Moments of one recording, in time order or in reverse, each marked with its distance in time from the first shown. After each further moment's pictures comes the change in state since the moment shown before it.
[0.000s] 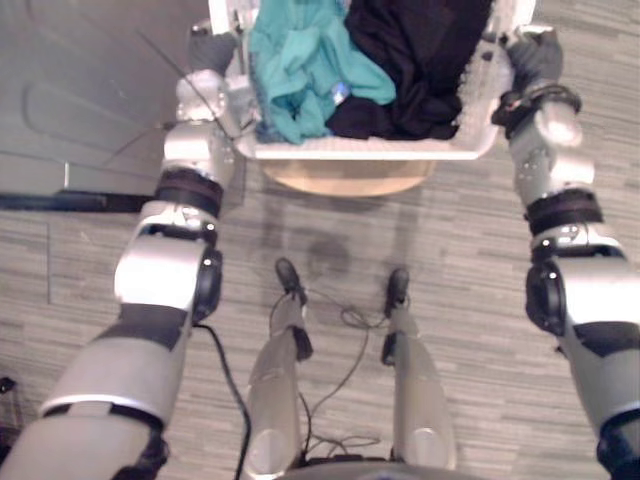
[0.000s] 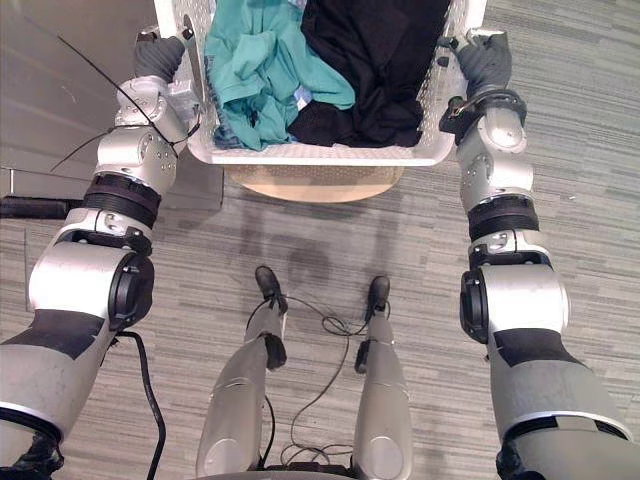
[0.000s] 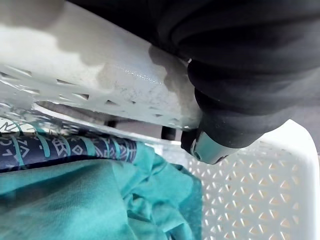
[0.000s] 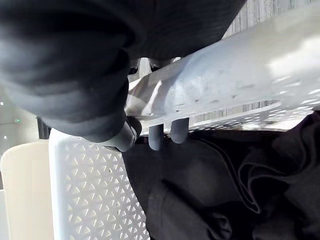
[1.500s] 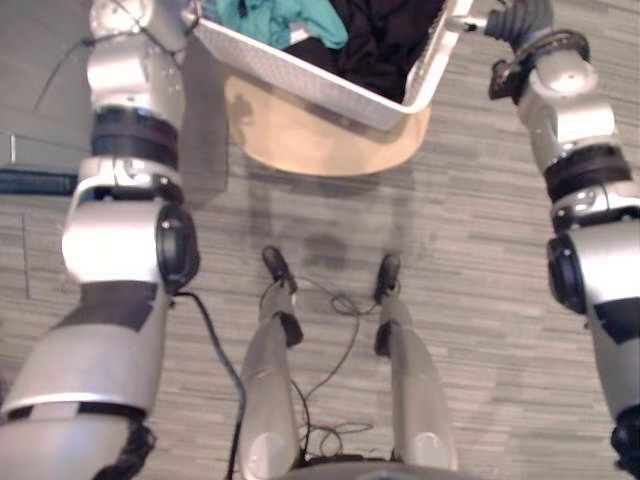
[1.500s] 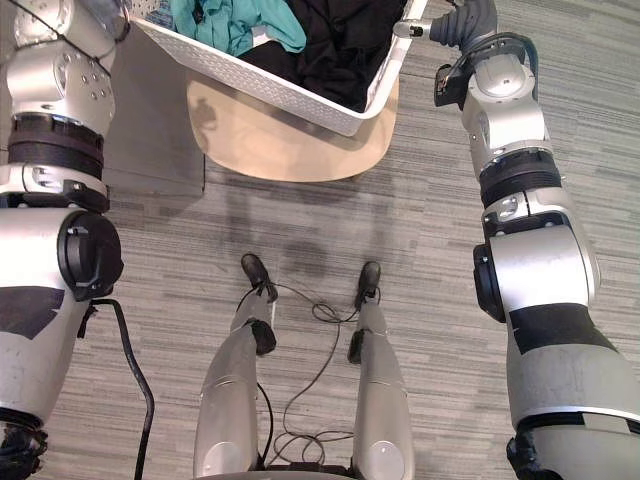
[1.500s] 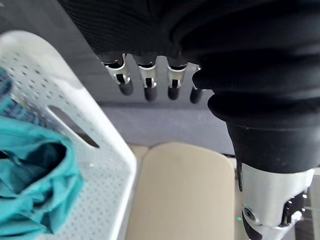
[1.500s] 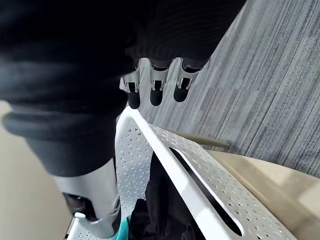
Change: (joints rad) left arm -0.119 0.113 0.157 -0.093 0.095 -0.100 -0.075; right arm -0.193 -0.093 0.237 0.060 -0.164 0.066 0.040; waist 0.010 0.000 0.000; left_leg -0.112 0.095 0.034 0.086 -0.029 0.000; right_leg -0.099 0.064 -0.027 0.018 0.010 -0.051
